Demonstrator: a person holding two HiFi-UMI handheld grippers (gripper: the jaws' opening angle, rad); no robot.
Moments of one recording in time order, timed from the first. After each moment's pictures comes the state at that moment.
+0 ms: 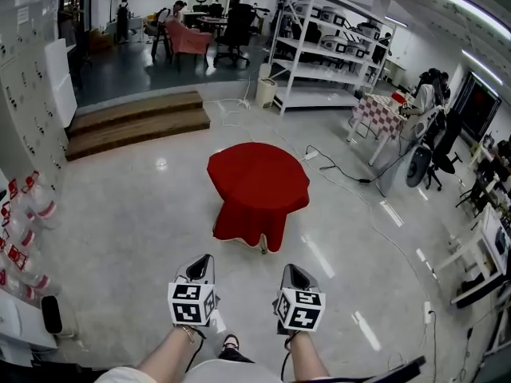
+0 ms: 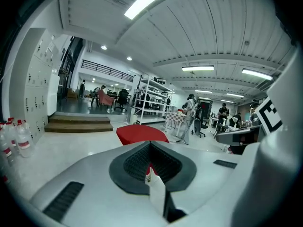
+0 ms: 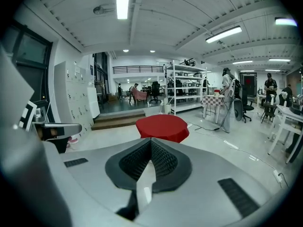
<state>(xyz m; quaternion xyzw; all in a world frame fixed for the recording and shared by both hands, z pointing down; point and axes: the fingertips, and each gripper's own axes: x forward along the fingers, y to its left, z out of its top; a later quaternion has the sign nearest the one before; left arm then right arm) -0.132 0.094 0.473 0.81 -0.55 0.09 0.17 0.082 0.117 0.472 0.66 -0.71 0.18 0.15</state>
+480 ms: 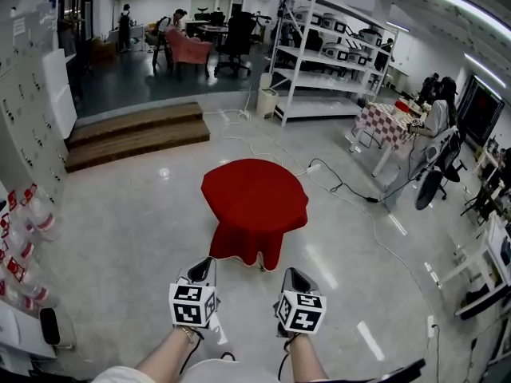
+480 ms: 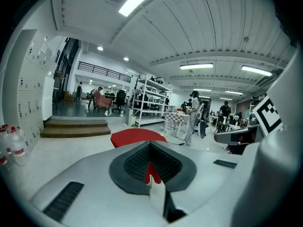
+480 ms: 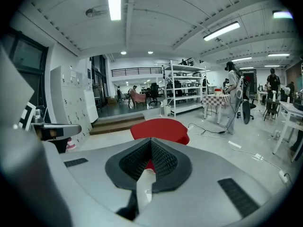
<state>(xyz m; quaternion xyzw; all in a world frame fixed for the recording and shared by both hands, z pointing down) -0.101 0.019 0.460 0.82 -0.54 0.10 0.16 0.112 0.042 0.467 0.66 -0.72 0.19 0.13</state>
